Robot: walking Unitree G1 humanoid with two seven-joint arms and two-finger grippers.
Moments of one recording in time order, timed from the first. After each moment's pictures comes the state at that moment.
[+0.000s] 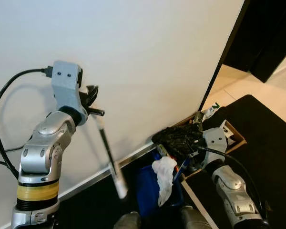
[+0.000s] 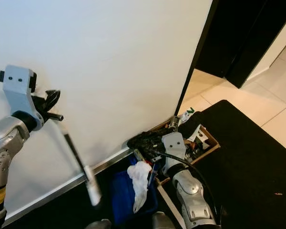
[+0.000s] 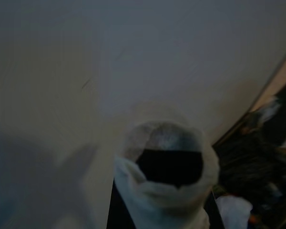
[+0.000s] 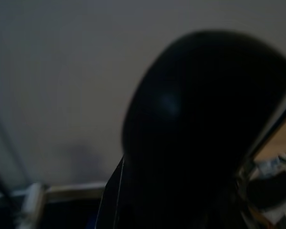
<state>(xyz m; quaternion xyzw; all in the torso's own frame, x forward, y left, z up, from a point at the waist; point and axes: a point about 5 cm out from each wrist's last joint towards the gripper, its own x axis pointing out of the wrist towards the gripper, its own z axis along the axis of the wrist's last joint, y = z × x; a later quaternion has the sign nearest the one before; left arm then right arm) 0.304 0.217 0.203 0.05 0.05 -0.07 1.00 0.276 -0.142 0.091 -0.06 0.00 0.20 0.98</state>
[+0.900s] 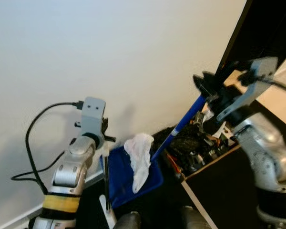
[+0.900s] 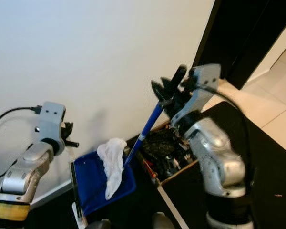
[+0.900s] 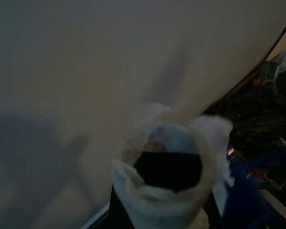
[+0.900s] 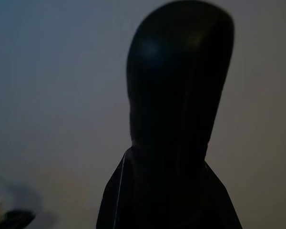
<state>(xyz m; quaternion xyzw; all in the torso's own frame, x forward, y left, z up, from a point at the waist) 0.301 0.181 0.131 0.08 0.13 -0.06 0.99 0.298 -0.161 0.269 0.05 -0.15 0.23 0.96</state>
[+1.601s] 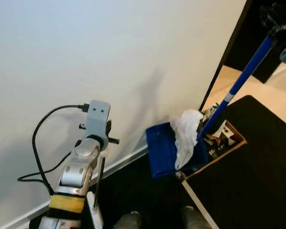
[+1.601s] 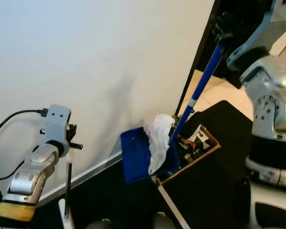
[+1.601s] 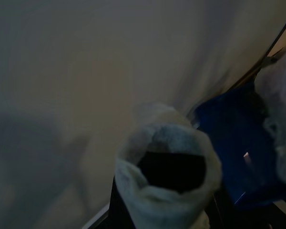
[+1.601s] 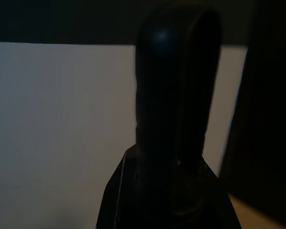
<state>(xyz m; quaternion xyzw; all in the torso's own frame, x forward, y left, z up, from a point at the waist) 0.302 0.176 0.123 0.08 0.13 -0.06 0.99 0.332 -0.237 0.363 -0.05 -0.21 0.09 0.97</state>
